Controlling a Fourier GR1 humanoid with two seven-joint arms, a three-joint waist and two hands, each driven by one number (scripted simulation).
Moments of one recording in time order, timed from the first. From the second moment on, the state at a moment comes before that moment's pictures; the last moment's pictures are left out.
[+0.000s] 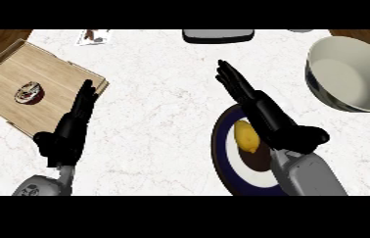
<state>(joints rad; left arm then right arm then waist) -0.11 0.43 -0.32 -1.53 0.28 0.41 -0.05 -0.33 -0.20 0.34 -1.61 -0.24 0.06 0.00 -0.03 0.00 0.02</state>
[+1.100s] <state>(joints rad) -0.17 0.40 -0.44 -1.55 0.30 0.14 -0.04 -0.17 -0.38 0.29 -1.50 0.42 -0.37 0.31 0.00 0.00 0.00</state>
